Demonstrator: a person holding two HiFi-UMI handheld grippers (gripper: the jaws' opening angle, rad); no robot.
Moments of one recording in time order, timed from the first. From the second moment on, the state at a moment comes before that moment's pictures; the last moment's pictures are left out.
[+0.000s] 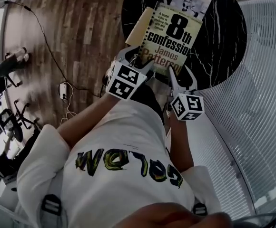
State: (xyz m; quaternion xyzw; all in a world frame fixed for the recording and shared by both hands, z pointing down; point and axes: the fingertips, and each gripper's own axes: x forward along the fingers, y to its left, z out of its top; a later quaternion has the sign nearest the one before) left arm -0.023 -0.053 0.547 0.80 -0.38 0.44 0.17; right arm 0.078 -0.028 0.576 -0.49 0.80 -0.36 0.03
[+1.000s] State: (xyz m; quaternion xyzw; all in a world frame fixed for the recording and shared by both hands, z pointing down) left arm -0.030 -0.061 0.548 0.81 -0.35 0.45 0.13; right arm 0.063 -0.021 0.583 -0.48 0.79 -0.37 0.01
